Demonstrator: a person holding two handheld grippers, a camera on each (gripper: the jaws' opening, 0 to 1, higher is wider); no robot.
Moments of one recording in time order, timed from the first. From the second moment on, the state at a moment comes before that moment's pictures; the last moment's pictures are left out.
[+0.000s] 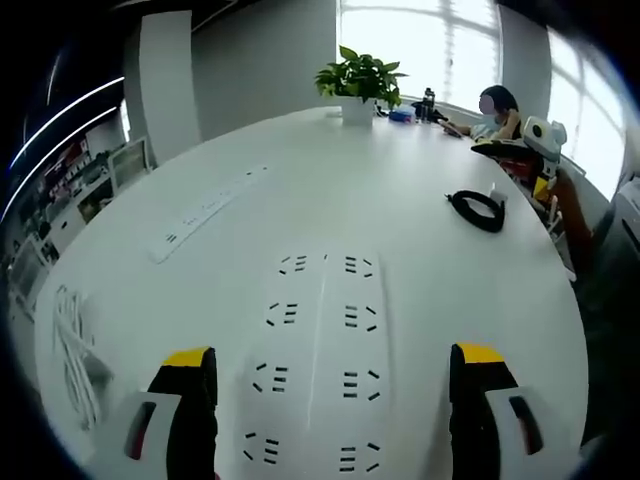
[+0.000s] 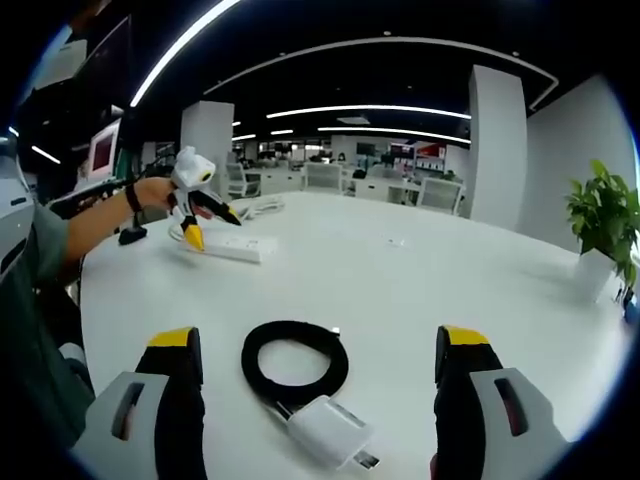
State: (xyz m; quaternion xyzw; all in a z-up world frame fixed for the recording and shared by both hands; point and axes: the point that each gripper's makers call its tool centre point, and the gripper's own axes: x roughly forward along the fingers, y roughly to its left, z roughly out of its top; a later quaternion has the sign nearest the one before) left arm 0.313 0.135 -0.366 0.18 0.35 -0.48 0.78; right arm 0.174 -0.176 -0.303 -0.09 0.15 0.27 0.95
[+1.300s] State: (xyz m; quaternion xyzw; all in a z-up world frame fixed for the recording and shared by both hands) left arm 0.323 0.138 -0.391 0.20 0.37 -0.48 0.77; right arm 0.174 -0.184 -0.311 -0.07 0.15 0.26 0.95
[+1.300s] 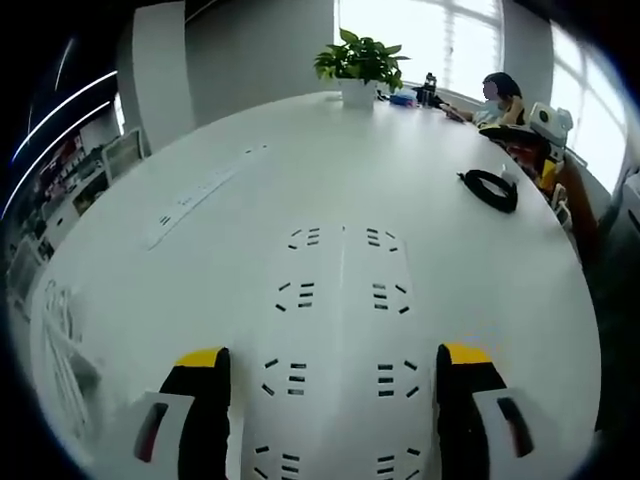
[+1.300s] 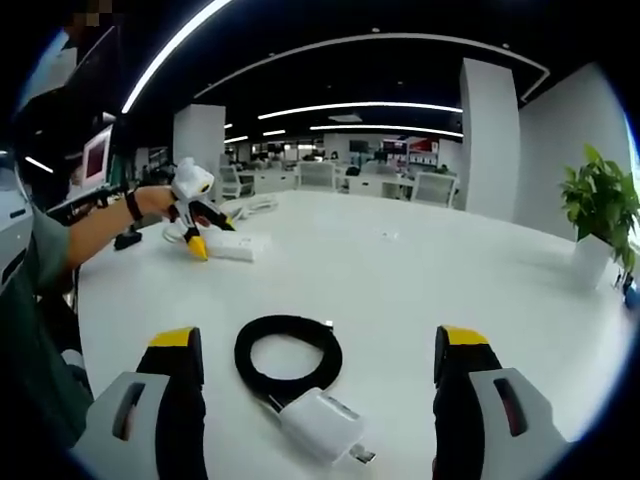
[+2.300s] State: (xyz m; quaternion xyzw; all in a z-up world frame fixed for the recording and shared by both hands) left arm 0.323 0.133 -0.387 0.19 0.34 -0.51 0.77; right arm 0.169 -0.173 -0.318 -0.07 0.15 0.27 0.95
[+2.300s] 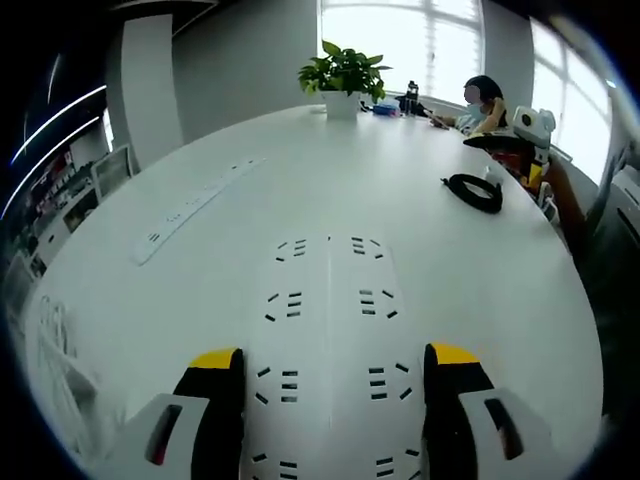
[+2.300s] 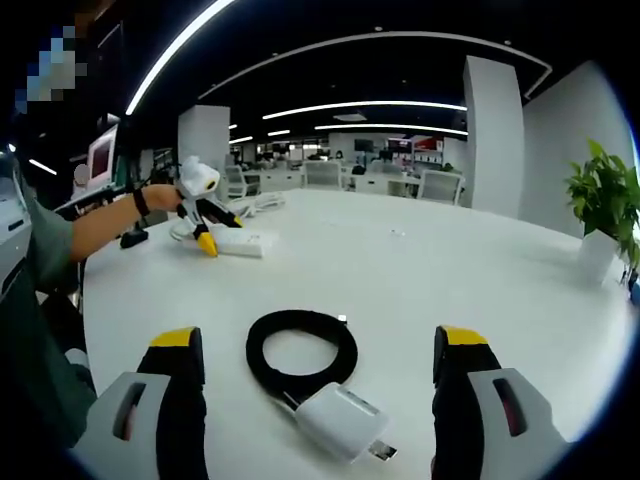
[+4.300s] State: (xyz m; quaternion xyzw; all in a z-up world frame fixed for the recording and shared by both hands) left arm 0.328 0.088 -0.388 0.22 0.32 -0.58 0.72; right arm 0.161 -0.156 -0.319 -0.11 0.16 0.31 0.93
